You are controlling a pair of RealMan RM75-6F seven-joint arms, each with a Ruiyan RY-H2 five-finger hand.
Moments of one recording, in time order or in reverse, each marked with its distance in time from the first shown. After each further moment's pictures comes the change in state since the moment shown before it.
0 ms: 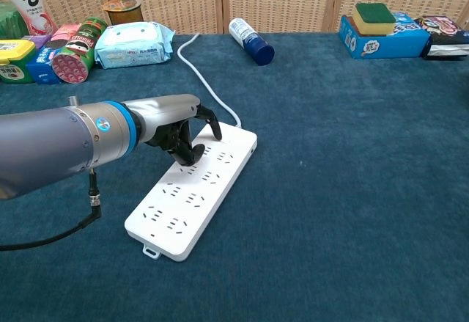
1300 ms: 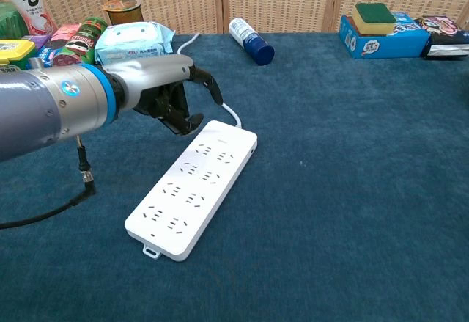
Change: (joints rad) left arm 0.034 0.107 0.001 -0.154 0.148 0.084 -0.058; right arm -0.002 -0.001 0.001 0.002 0.001 0.005 -0.003
